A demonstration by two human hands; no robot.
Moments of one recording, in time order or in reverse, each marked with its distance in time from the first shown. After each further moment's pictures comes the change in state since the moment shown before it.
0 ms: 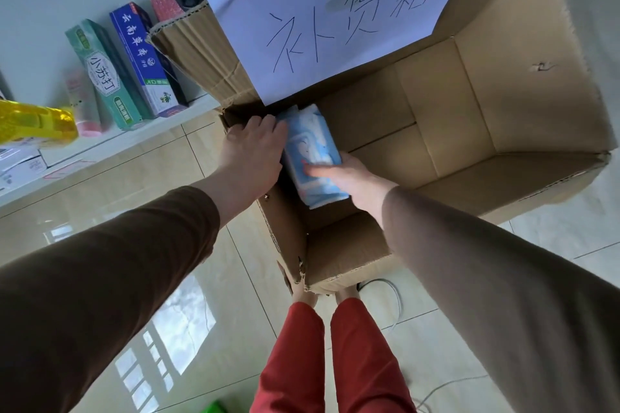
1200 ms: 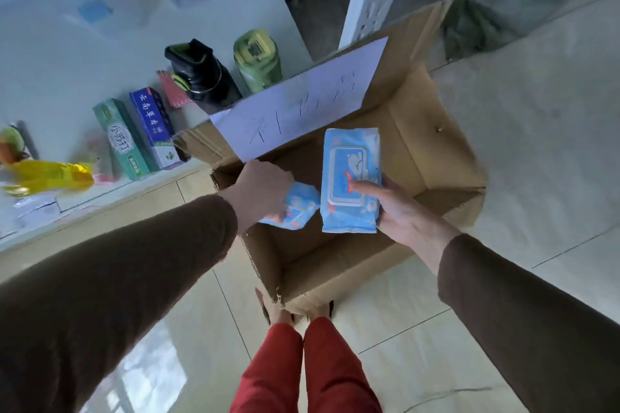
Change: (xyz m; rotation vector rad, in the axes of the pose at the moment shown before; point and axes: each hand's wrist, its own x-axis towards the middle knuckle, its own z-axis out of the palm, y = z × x) left_hand 0.007 0.037 -0.095 0.164 -0.227 0.234; right_hand -0.153 -0.063 -0.113 0.468 -0.159 -0.106
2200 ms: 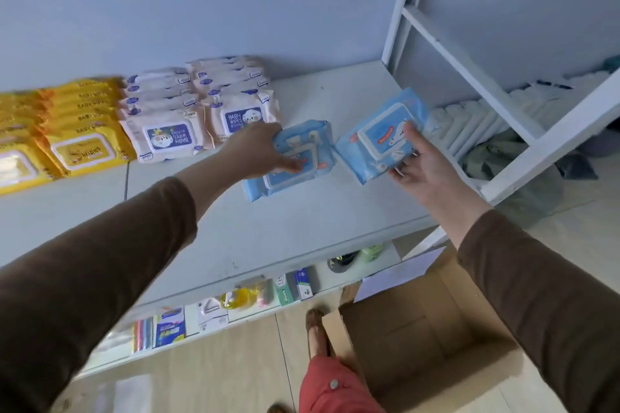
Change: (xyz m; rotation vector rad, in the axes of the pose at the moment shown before) left_hand -0.387 -0.373 -0.301 -0.721 0.638 -0.358; right_hand -0.217 -0.298 0.422 0.107 -0.019 -0.569
